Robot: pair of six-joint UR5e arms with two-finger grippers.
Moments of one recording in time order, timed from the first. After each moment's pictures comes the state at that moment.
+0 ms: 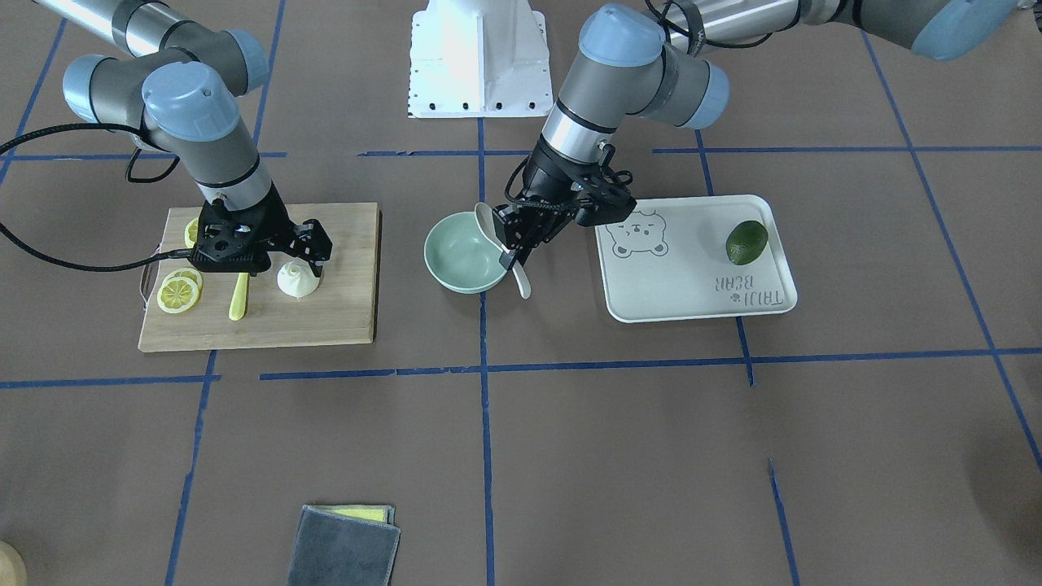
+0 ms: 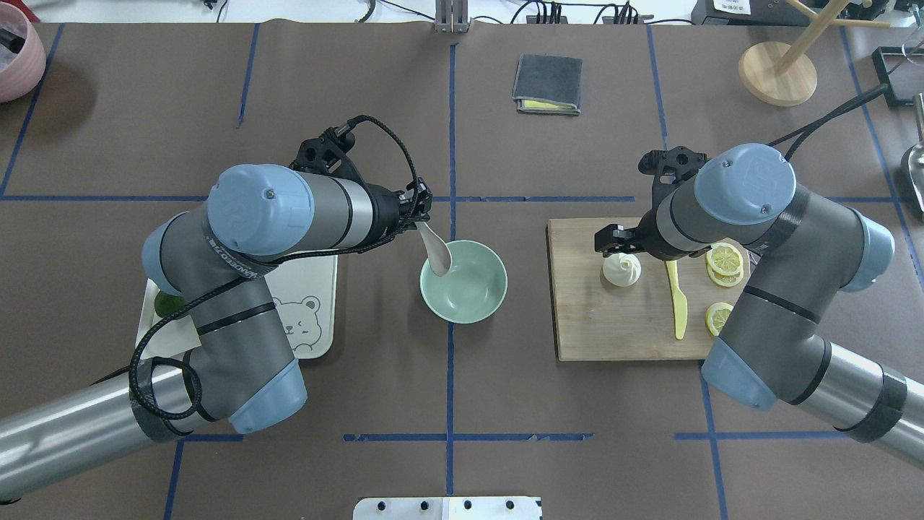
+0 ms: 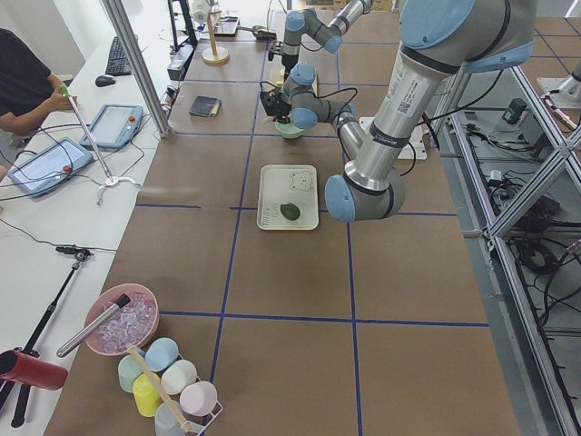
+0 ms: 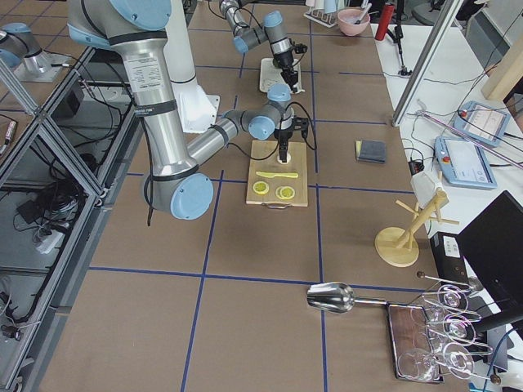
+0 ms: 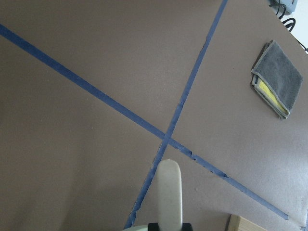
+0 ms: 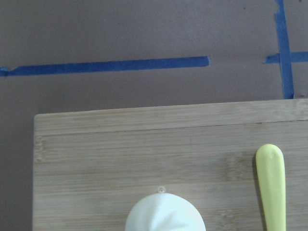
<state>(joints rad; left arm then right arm) -0.51 -2.20 -1.66 -2.09 -1.65 -1.83 0.64 -1.27 1.79 -1.36 1.88 1.16</state>
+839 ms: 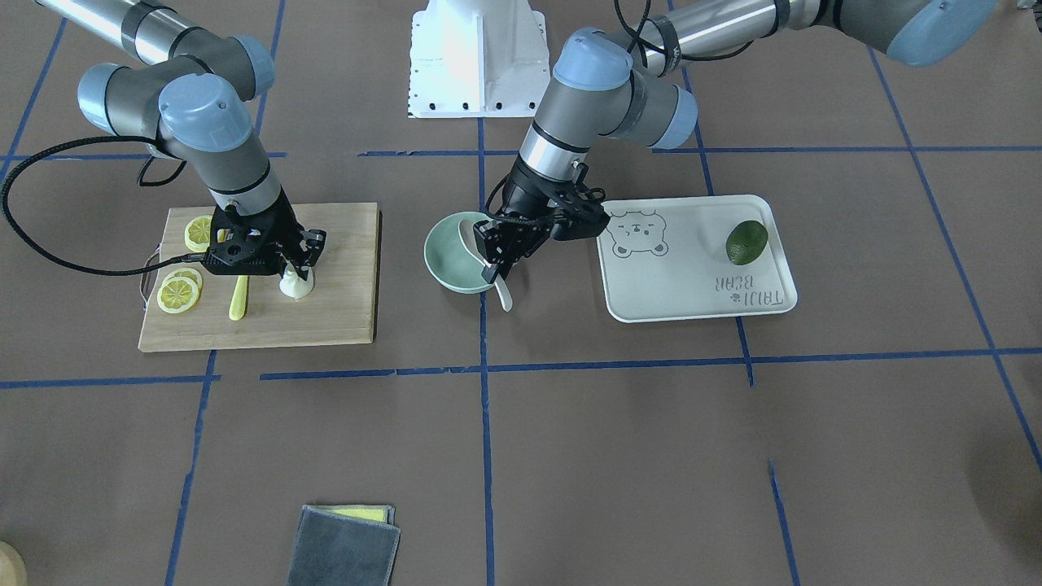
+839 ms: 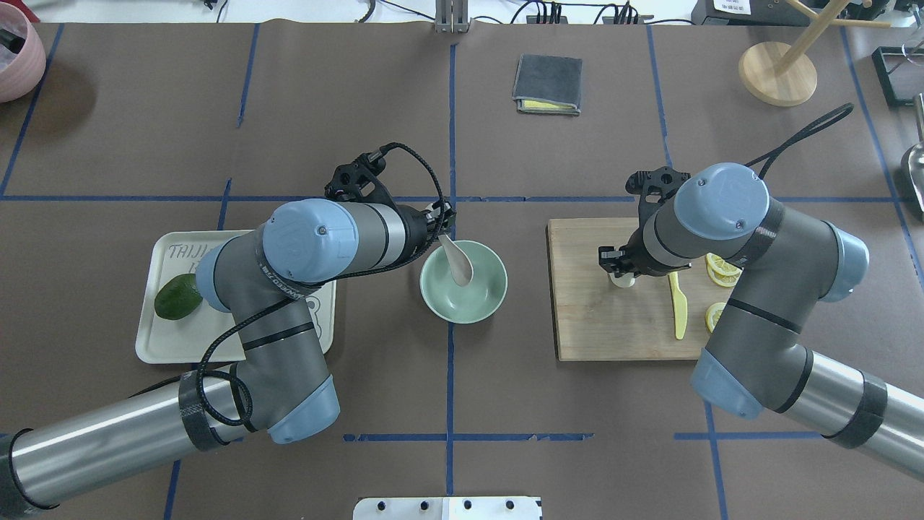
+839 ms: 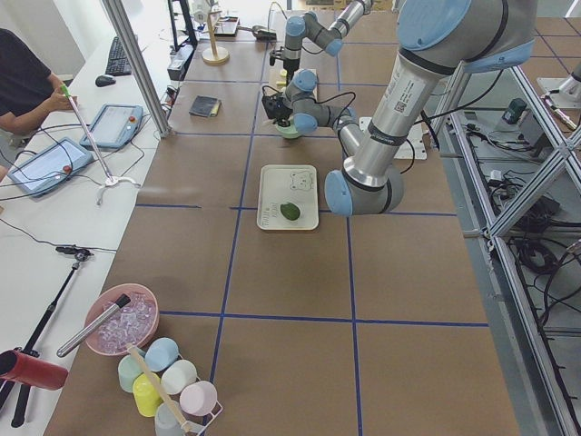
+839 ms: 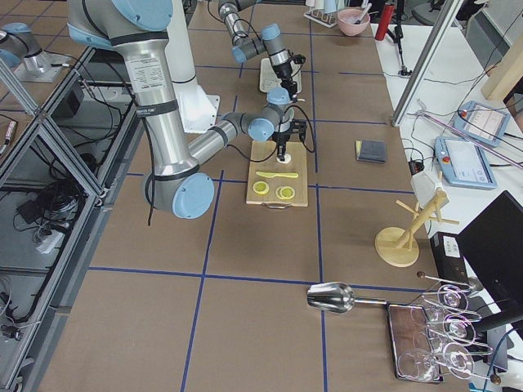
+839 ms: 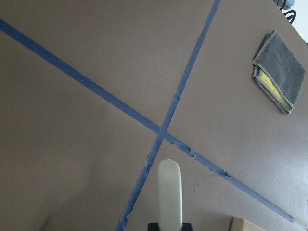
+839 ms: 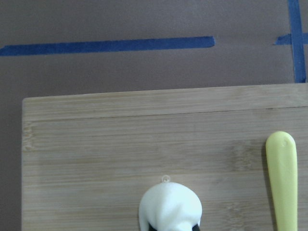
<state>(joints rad) -0.47 -2.24 -1.55 -2.18 -1.58 -1.85 0.63 -1.27 1.78 -1.36 1.89 1.16</state>
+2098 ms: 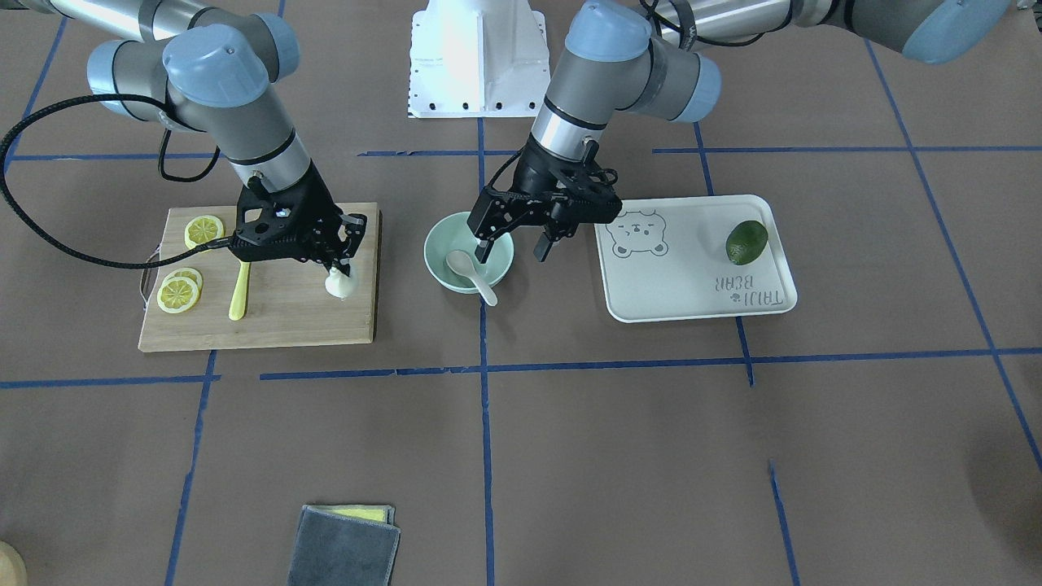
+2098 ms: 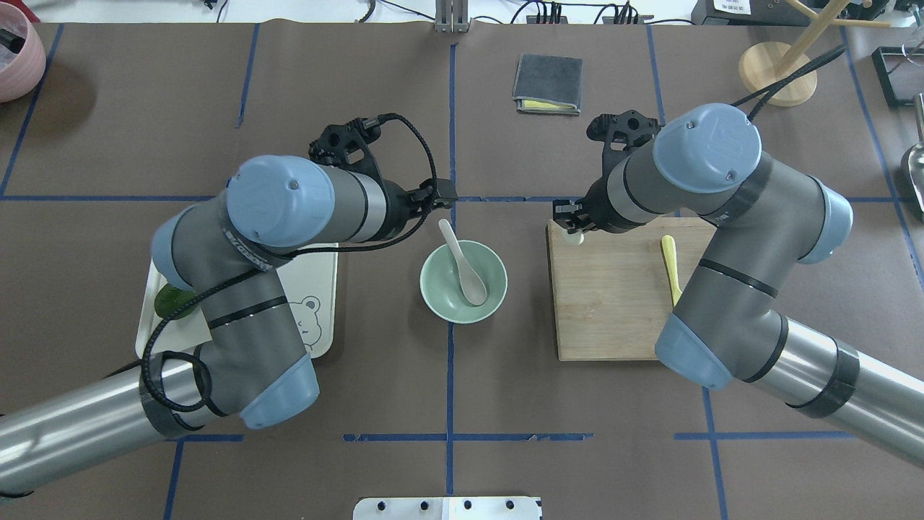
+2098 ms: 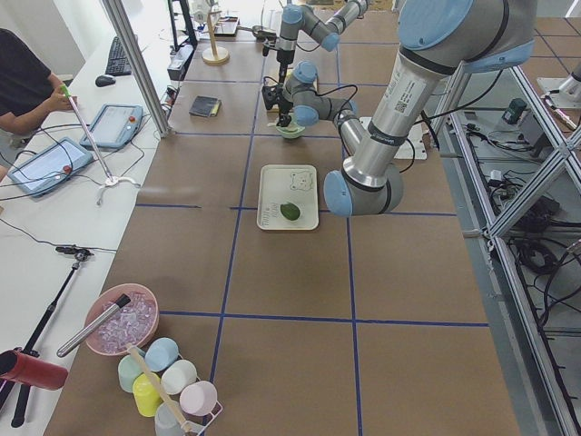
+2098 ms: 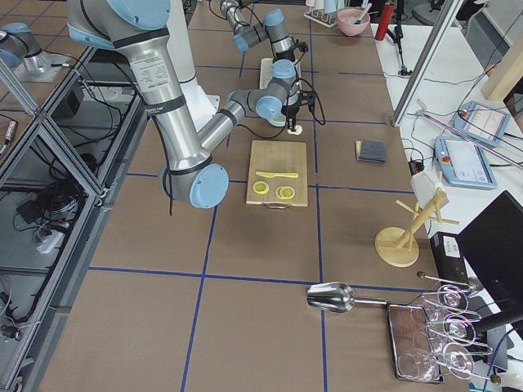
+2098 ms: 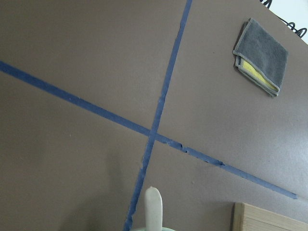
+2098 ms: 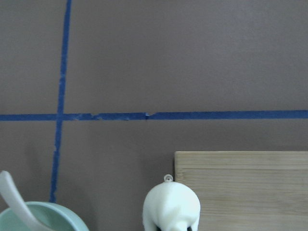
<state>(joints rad) -0.56 -2.21 -1.73 -1.93 -1.68 -1.53 0.67 -1.10 1.82 -1.36 1.90 1.17</state>
